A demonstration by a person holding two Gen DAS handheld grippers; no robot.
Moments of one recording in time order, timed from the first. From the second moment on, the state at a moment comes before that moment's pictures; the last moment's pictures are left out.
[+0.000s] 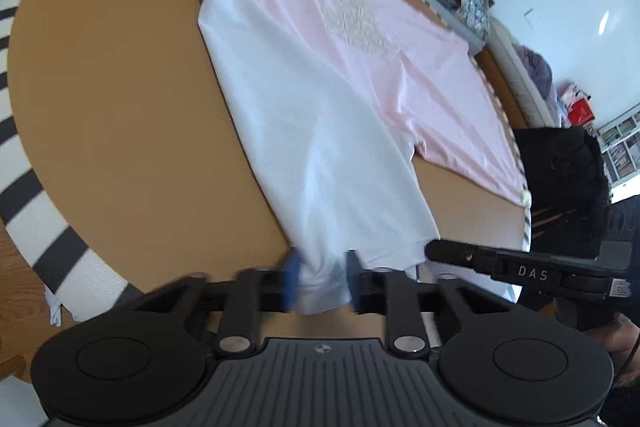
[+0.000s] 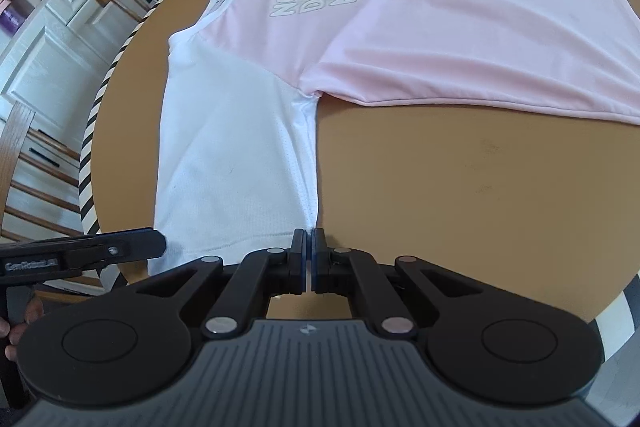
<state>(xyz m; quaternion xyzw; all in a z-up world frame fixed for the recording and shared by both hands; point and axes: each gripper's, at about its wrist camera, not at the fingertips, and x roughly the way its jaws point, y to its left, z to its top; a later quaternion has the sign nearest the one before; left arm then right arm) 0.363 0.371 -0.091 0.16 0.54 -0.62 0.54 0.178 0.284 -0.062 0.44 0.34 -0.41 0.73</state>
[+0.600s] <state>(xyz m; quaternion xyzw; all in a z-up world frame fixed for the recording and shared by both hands) 0.390 0.403 -0.033 0.11 0.57 -0.62 0.53 0.166 0.306 -0.020 0.49 0.30 -0.34 0.75</state>
